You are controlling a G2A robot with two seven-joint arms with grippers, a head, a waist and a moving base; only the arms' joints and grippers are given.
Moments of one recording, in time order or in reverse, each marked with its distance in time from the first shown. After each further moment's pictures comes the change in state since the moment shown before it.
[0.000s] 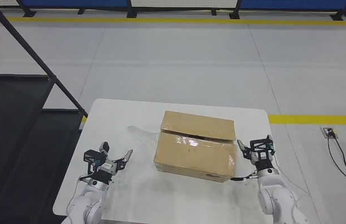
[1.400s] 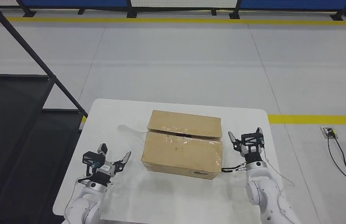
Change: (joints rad) left arm 0.012 -0.001 0.015 -0.019 0.058 0.011 -0.013; right arm 0.068 -0.036 -0.066 0.067 0.052 0.048 -0.148
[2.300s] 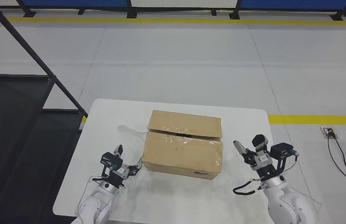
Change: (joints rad) left arm -0.018 -0.005 0.076 0.009 0.074 -0.041 0.010; right arm -0.202 0.031 0.180 -0.290 0.493 -0.440 0.186
